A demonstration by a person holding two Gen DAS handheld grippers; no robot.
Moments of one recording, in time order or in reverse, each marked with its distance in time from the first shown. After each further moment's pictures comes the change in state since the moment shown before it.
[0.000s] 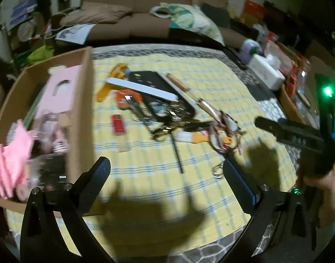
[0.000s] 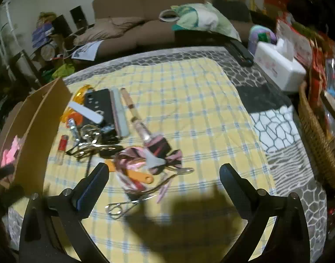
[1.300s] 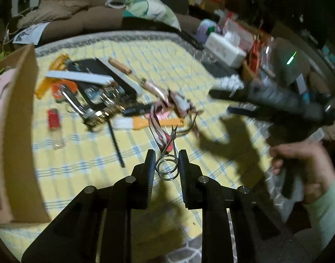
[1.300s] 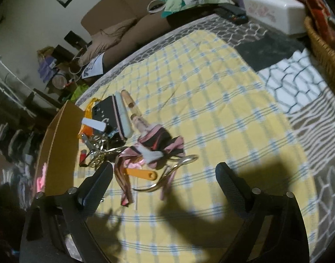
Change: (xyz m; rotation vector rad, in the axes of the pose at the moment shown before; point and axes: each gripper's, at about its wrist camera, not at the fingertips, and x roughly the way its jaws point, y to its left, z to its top) left arm 0.015 -0.039 -0.017 0.105 0.041 -0.244; right arm 0.025 -0.058 -0.015 0.273 0.067 0.266
